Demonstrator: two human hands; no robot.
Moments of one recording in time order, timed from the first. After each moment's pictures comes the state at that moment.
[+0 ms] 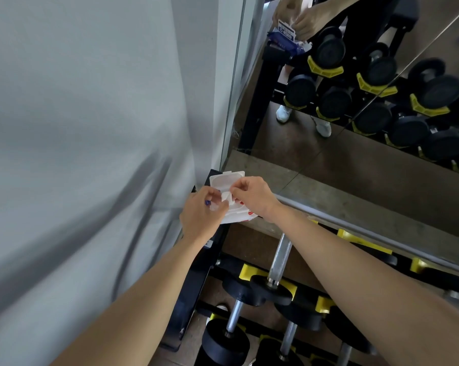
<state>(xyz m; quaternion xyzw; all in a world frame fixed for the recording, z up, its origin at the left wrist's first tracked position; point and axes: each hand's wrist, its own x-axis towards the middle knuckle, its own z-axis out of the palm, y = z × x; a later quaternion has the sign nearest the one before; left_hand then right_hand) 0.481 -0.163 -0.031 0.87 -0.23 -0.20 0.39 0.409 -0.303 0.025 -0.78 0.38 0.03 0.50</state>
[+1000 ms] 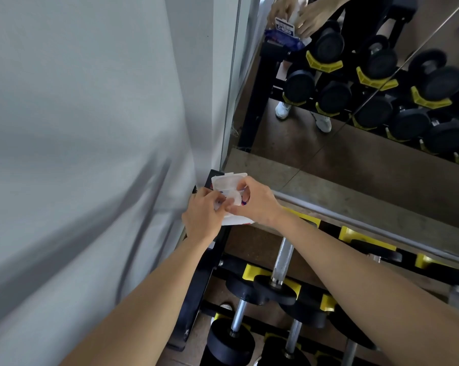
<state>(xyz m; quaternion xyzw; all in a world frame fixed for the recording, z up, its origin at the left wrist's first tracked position) 0.485 -0.170 -0.035 0.90 -0.30 -0.16 0.27 0.393 -0.301 0.012 -0.85 0.33 0.04 0.41</state>
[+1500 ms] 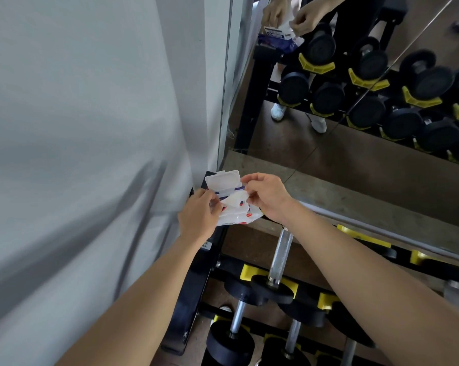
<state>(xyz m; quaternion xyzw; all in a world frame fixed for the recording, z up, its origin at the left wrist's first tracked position) 0.490 -0.166 -0.032 0.89 -0.34 -0.16 0.25 0.394 -0.321 0.031 -0.53 0.49 -0.06 0.69</state>
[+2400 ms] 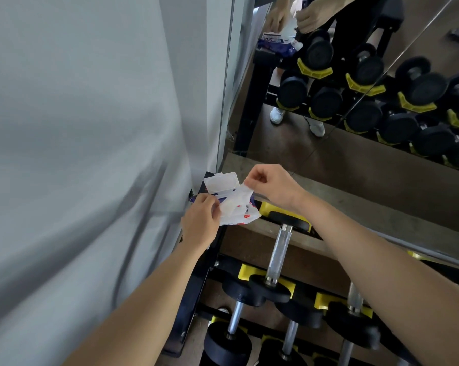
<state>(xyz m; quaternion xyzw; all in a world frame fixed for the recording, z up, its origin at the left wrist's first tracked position) 0.477 -0.159 -0.047 0.88 -0.36 -0.12 0.29 0.377 -0.340 0.071 -0.84 0.30 0.02 0.46</state>
